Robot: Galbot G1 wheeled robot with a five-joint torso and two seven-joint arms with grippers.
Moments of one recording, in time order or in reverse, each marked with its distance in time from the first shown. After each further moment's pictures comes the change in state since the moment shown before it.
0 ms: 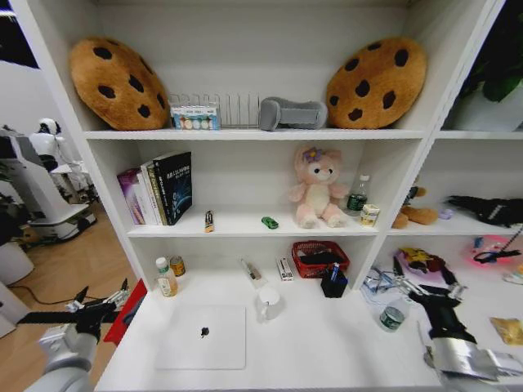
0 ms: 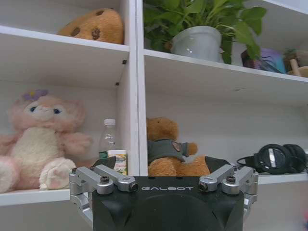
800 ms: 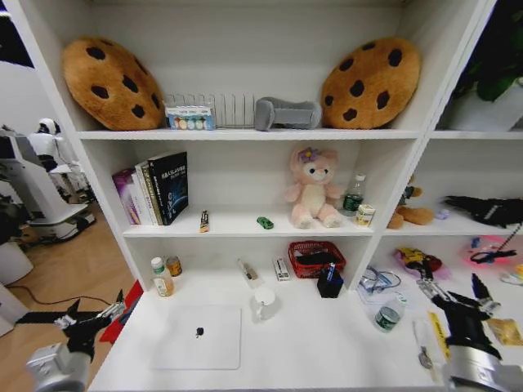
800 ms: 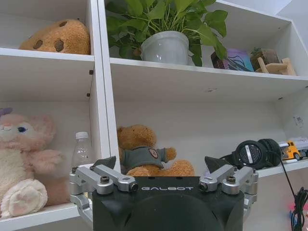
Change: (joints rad) left arm 0.076 -0.061 -0.017 -0.064 0.036 -0.002 -0.010; right arm 0.025 0.013 -0.003 -0.004 0.060 0.032 0.047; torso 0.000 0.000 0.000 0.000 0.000
